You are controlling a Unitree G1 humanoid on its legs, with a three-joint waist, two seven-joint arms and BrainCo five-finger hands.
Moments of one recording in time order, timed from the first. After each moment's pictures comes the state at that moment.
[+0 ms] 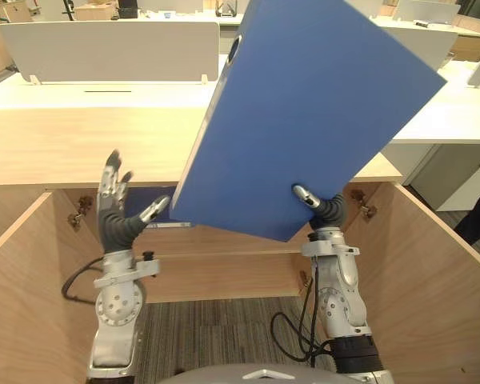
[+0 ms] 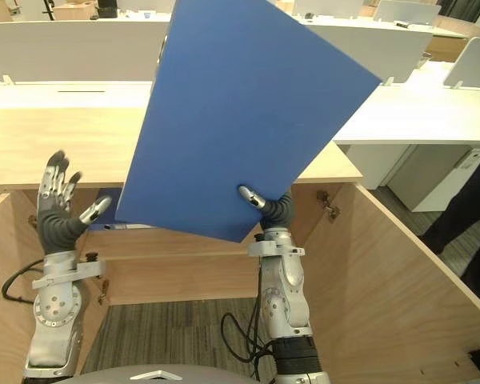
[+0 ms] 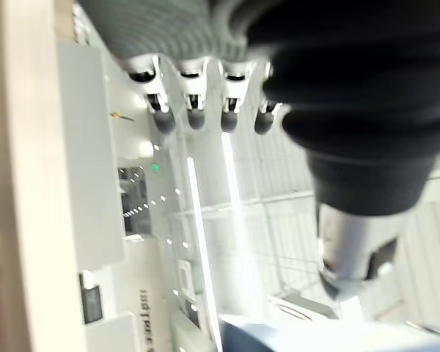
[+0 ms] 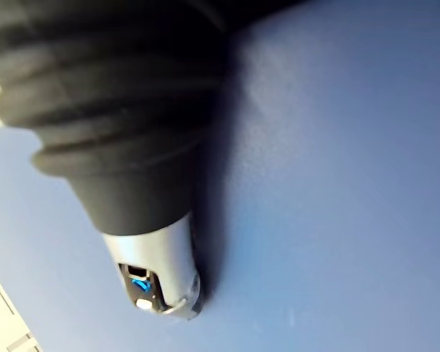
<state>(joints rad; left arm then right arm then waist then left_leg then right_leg) 0.23 0.07 0.07 -0.31 0.08 -0.30 0.26 -0.02 -0.05 0.03 -0.19 0.62 -0.28 0.09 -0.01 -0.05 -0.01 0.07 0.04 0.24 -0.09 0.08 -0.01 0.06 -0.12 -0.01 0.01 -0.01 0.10</state>
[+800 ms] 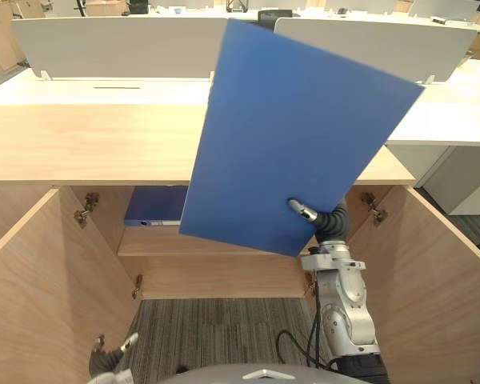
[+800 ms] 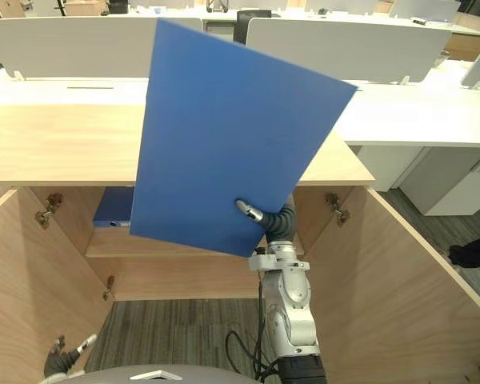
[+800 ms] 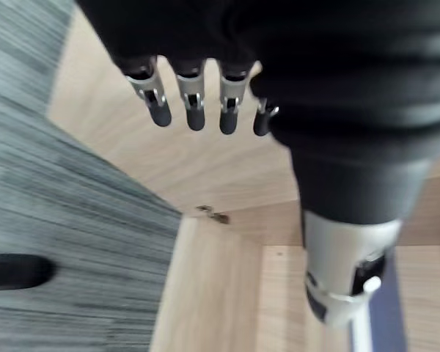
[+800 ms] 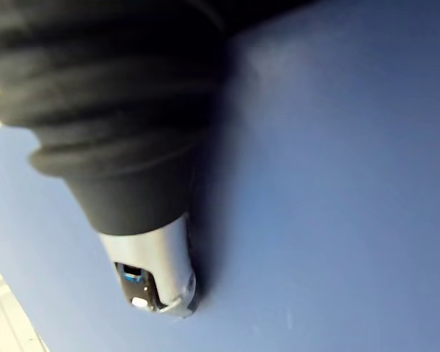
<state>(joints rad) 0.31 0.05 0.36 0.80 0.00 -0.10 0.17 0.08 -0.08 0.08 -0.15 0.41 -0.27 0.05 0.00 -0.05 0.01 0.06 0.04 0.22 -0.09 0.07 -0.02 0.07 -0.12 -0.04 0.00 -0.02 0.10</state>
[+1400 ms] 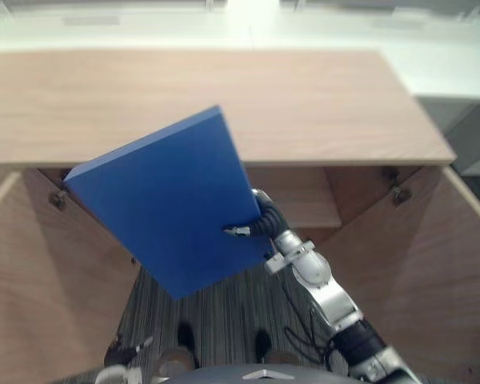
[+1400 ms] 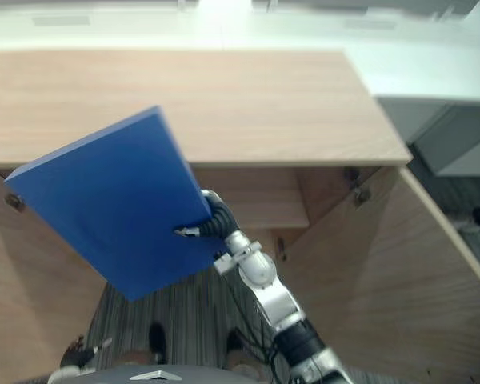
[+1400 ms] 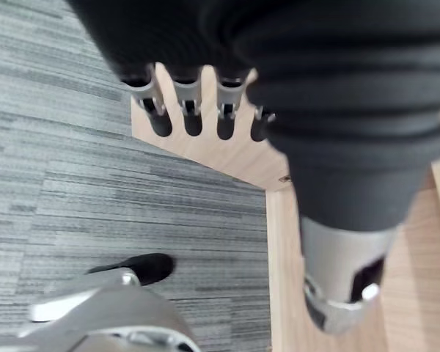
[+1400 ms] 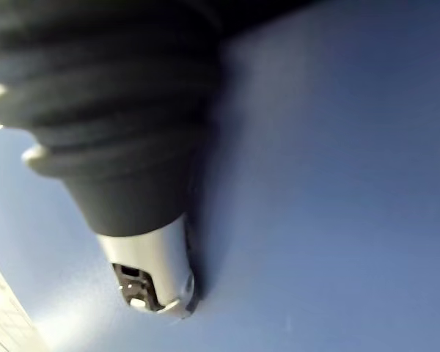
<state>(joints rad) 0.12 0.12 0.23 0.93 0.05 -0.10 0.14 -0.27 -0.32 0.47 0.01 0.02 -0.24 0.05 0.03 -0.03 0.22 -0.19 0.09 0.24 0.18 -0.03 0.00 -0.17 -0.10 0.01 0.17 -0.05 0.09</state>
